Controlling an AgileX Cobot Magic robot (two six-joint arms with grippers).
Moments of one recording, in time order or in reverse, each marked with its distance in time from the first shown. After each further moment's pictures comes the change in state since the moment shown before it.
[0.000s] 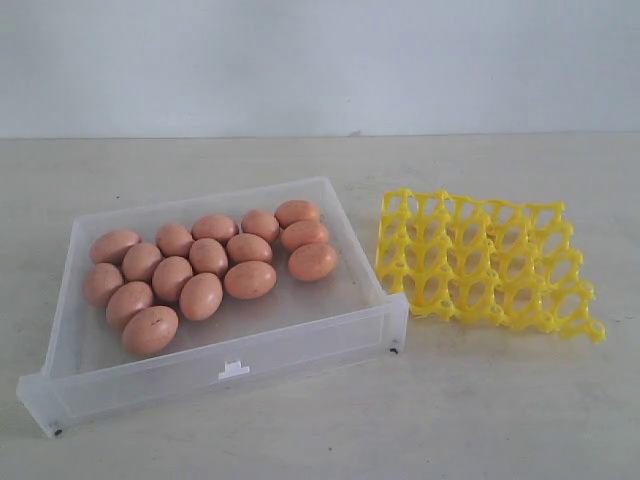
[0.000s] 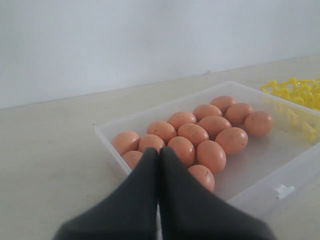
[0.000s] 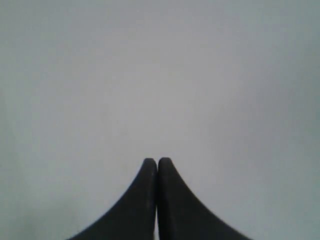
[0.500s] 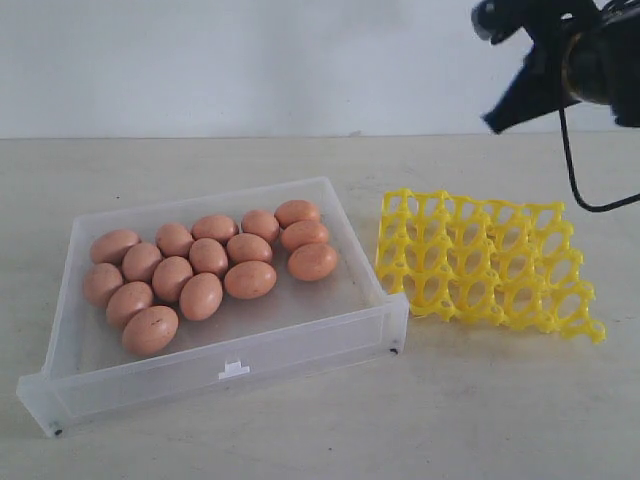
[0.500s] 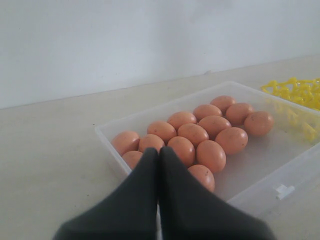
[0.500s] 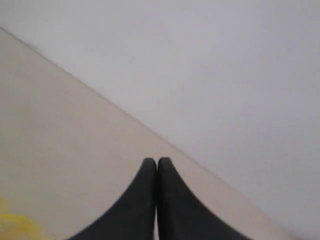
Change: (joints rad) left arm 0.000 0.000 0.000 0.000 0.000 0.000; right arm 0.123 1.351 -0.625 -1.744 0.867 0.710
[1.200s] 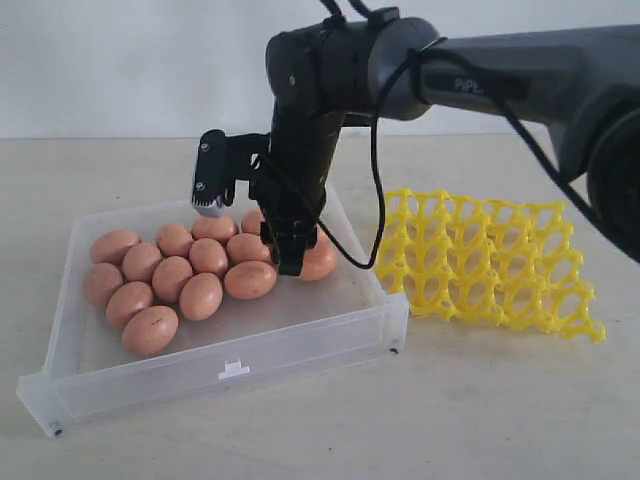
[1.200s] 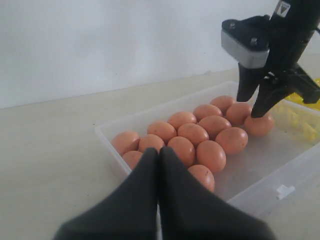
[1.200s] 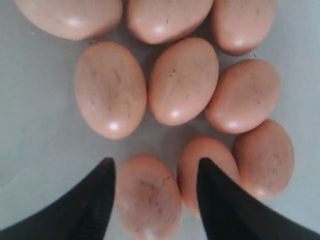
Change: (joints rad) left arm 0.000 0.000 0.000 0.000 0.000 0.000; right arm 0.388 0.543 -0.776 1.795 0.523 -2.136
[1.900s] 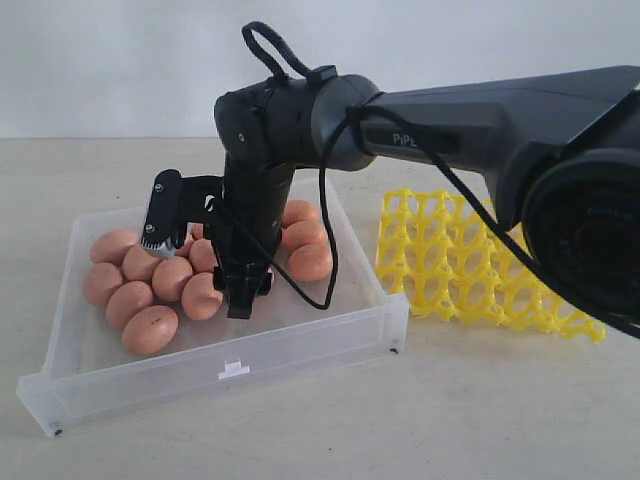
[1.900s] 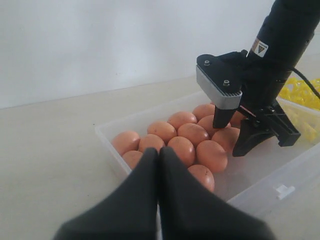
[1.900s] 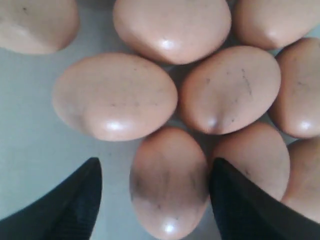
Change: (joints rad) left arm 0.000 0.000 0.000 0.000 0.000 0.000; right arm 0.094 0.076 -0.005 0.020 -0.085 0.101
